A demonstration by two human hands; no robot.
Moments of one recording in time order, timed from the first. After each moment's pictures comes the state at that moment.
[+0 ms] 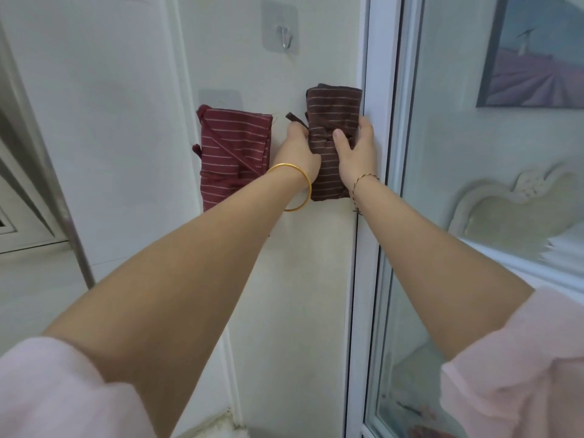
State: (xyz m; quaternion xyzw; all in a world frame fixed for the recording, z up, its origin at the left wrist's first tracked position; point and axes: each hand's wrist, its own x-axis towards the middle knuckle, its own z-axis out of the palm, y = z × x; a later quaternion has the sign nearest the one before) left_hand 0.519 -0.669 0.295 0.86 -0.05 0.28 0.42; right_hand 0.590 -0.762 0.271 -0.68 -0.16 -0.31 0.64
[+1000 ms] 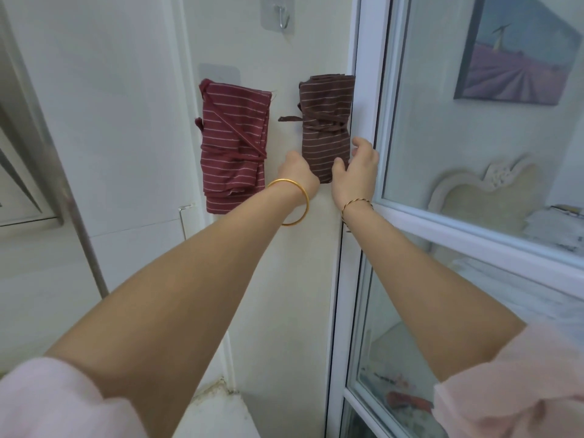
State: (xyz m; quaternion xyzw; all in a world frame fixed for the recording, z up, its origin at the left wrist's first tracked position) left_hand 0.505 -0.677 0.246 0.87 0.03 0.16 0.46; right_hand 0.539 -0.765 0.219 -0.76 -0.06 -0.40 0.51
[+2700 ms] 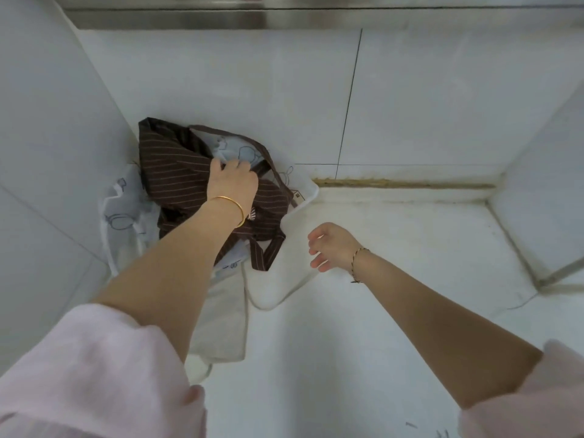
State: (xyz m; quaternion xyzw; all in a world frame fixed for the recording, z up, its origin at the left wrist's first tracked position) left_hand 0.101 0.089 -0.018 0.94 0.26 -0.02 -0.23; right_hand 0.181 -0.090 -0.074 -0.78 -0.18 0.42 0.43
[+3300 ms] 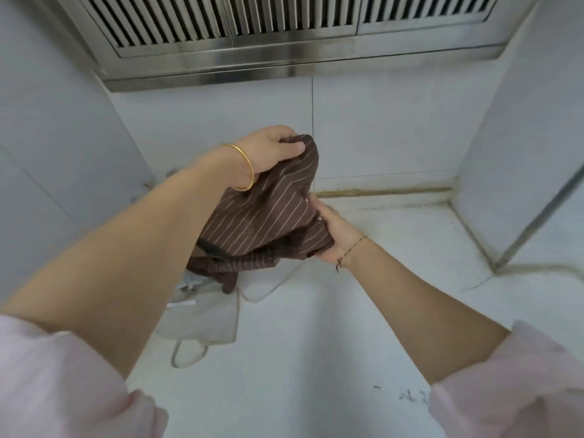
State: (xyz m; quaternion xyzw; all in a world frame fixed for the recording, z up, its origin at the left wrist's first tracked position) left_hand 0.095 -0.037 0.121 0.86 0.20 0.09 0.45; right_hand 0.172 -0.147 -0.025 -0.44 -0.05 0.55 0.71
